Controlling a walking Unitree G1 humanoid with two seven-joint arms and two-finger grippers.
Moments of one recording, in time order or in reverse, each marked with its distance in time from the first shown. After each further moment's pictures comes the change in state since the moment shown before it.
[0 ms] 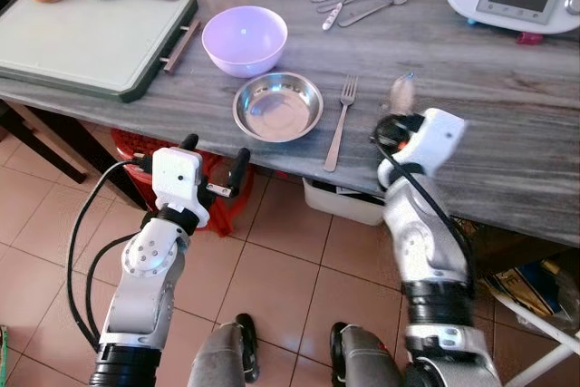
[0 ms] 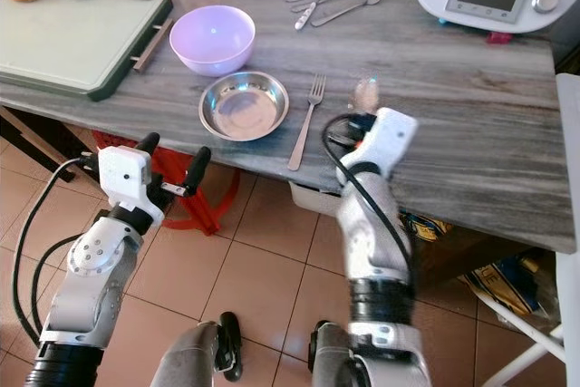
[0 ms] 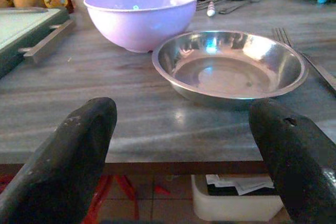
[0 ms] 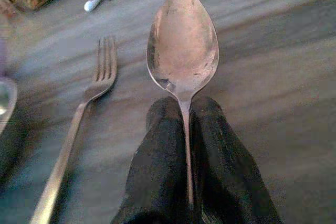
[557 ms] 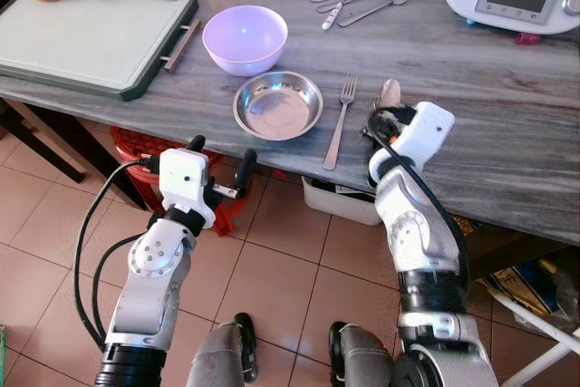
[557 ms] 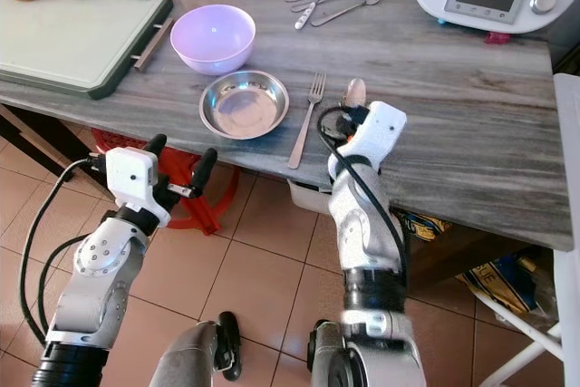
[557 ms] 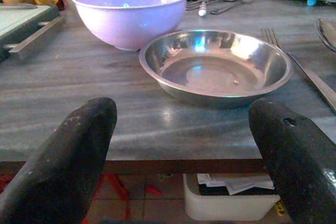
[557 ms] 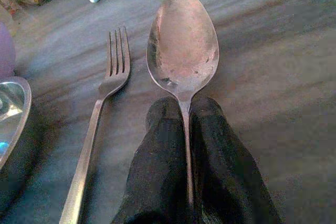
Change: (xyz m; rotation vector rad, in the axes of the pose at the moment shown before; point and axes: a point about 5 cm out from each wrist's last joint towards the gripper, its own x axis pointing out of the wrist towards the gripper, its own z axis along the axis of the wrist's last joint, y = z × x) left arm 0.001 -0.006 -0.001 -0.015 -0.001 -0.014; right arm 0.008 0.014 0.001 0.057 0.055 0.003
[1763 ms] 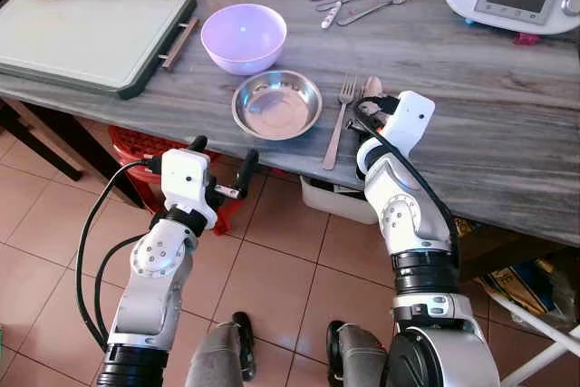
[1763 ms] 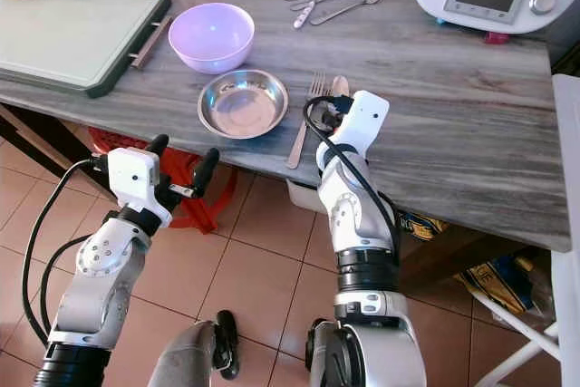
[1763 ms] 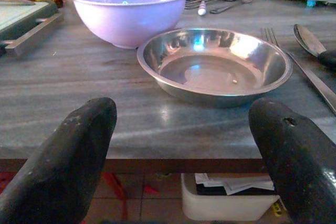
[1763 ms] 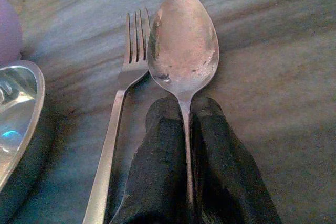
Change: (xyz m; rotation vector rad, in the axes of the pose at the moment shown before) left arm 0.000 -0.001 0.000 -0.004 0.000 -0.002; right arm 0.009 0.012 -0.001 -0.030 0.070 0.019
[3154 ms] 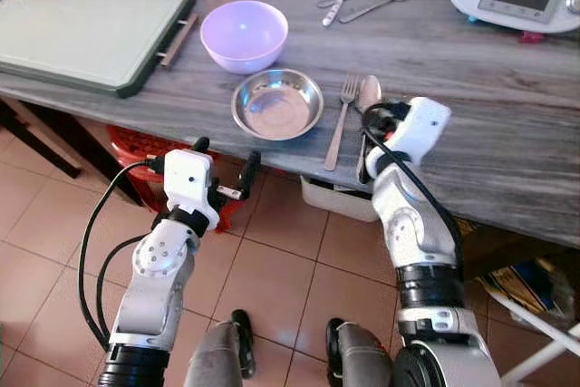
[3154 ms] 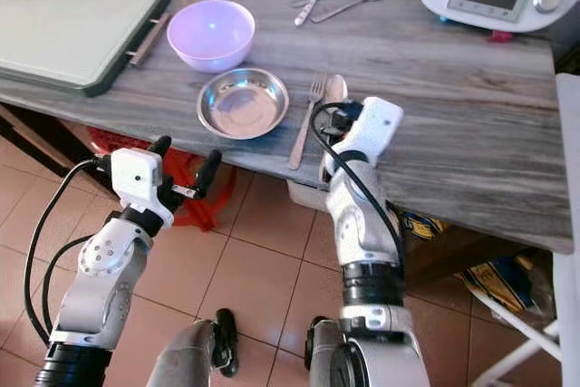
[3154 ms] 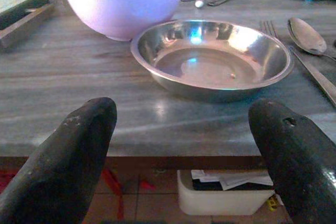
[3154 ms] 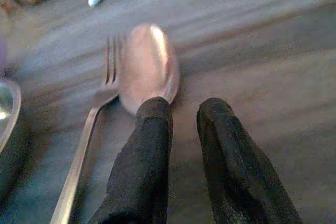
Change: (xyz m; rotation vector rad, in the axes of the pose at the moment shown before) left arm 0.001 -0.002 -0.001 -0.003 0.009 -0.009; right arm -0.009 -0.013 0.005 -0.025 -0.136 -0.013
